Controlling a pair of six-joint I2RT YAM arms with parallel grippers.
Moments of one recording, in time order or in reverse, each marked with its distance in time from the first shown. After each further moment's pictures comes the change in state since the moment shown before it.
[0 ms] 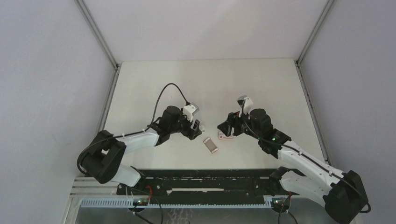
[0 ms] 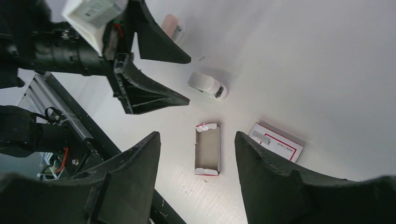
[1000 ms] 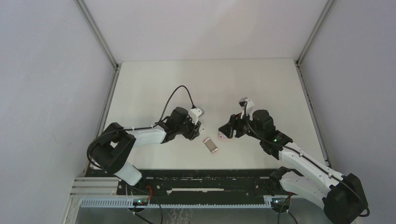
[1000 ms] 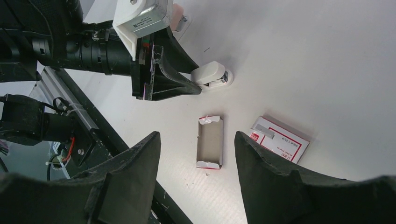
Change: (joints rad) left arm -0.057 0.124 0.068 -0.104 -0.103 0.027; right arm -0.058 -0.022 -0.043 0.021 -0.104 0.002
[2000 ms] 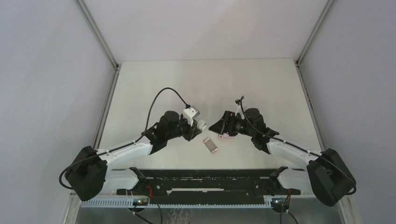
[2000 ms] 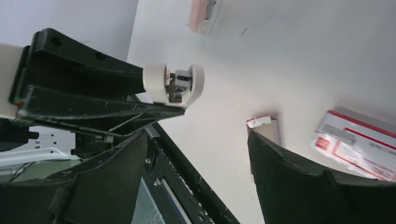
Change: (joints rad) left arm -0.074 -0.348 -0.101 0.042 0.016 -0.078; right arm 0.009 0.262 -0.038 0.289 -0.117 0.391
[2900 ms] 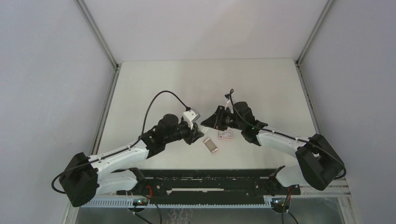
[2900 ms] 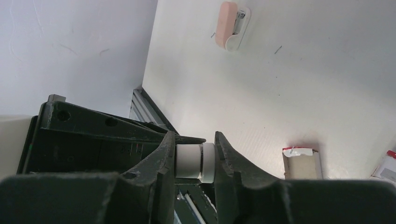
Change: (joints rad) left arm -0.064 -0.098 -0.004 -0.042 -0.007 -0.045; right arm 0.083 0.182 0.159 0.047 0.022 0.100
